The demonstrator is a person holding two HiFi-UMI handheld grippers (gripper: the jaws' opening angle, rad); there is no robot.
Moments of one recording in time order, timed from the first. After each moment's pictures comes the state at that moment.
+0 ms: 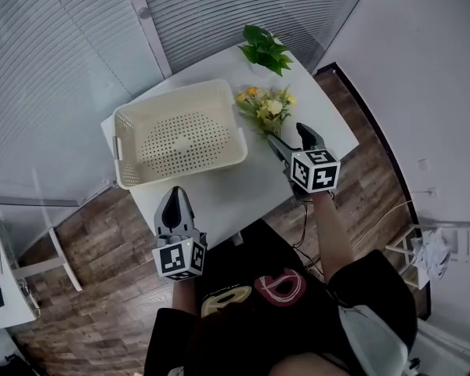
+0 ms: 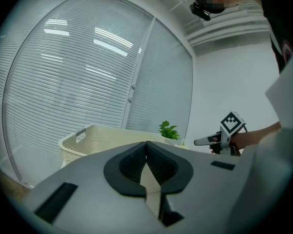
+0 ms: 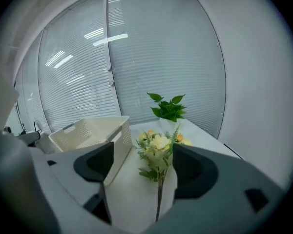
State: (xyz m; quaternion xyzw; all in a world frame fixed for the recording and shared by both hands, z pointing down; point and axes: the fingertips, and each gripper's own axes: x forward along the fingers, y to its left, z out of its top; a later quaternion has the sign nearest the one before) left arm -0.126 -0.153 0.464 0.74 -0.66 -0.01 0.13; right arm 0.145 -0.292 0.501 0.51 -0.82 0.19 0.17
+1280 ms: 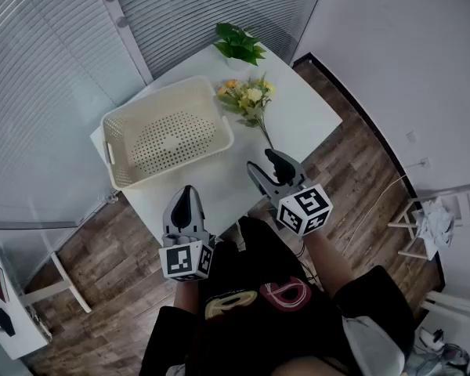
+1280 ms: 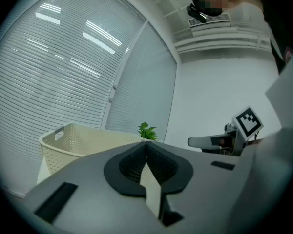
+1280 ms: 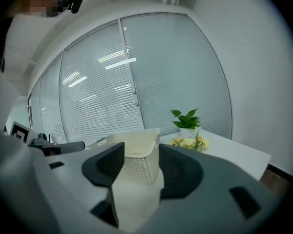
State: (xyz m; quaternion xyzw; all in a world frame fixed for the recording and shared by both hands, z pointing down) left arm -0.082 -0.123 0.450 0.82 -0.56 -0.03 0.13; right arm 0.086 -0.159 0.450 0.49 -0.86 0.15 0.05
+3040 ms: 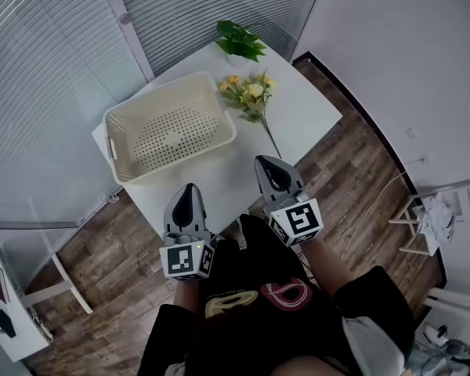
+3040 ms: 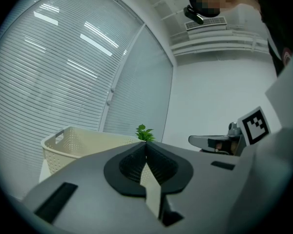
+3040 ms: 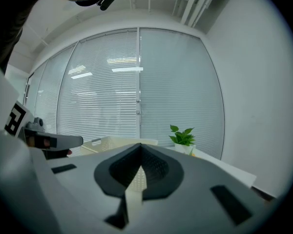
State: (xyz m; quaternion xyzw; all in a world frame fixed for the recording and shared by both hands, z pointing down) left arm -0.089 -0.108 0.445 0.83 -0.55 -0.03 0.11; right arm 0.068 -0.132 0.432 0.54 -0.84 0.03 0.05
